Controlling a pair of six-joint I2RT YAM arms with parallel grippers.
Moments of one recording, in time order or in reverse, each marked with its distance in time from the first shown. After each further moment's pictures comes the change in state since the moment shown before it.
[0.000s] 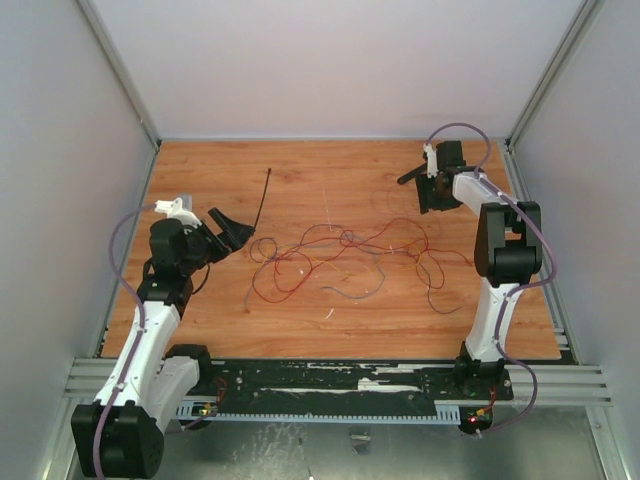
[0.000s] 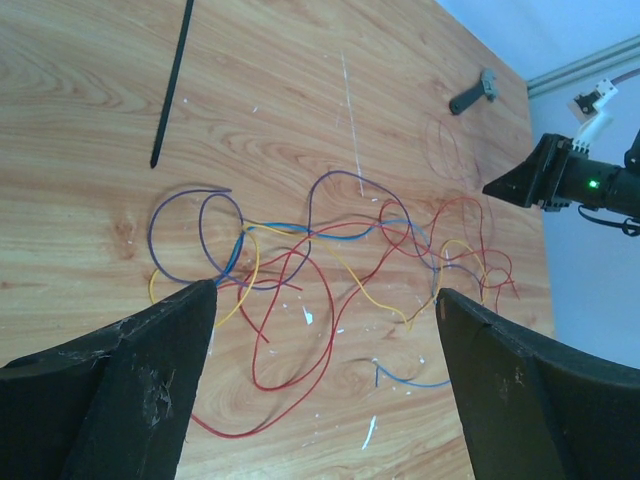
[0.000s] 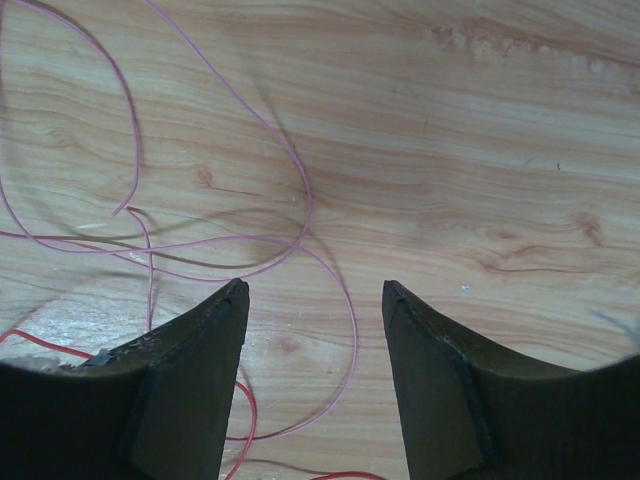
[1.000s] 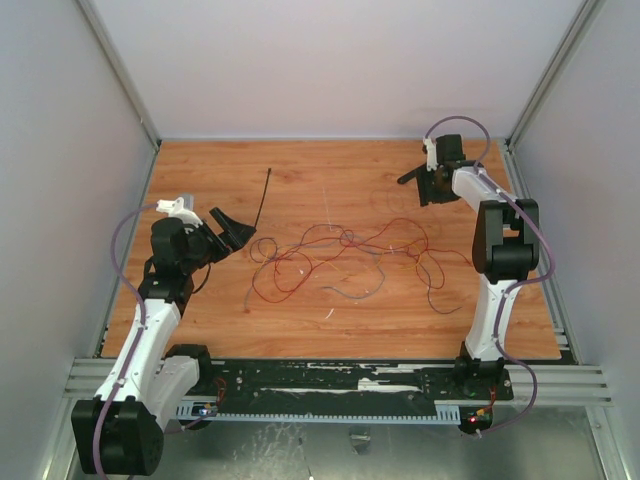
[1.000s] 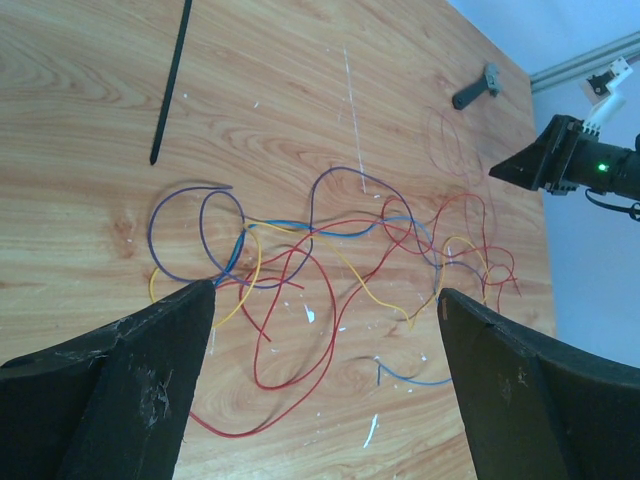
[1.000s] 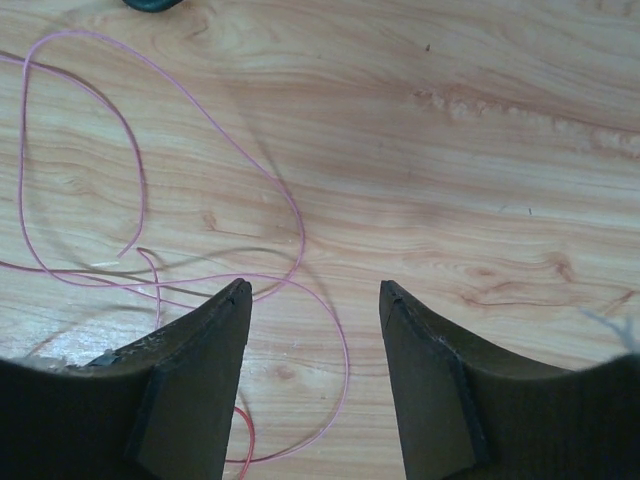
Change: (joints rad) left arm 0.000 0.023 0.000 0.008 0.010 0.003; right arm 0.000 0.040 0.080 -0.002 0.000 -0.010
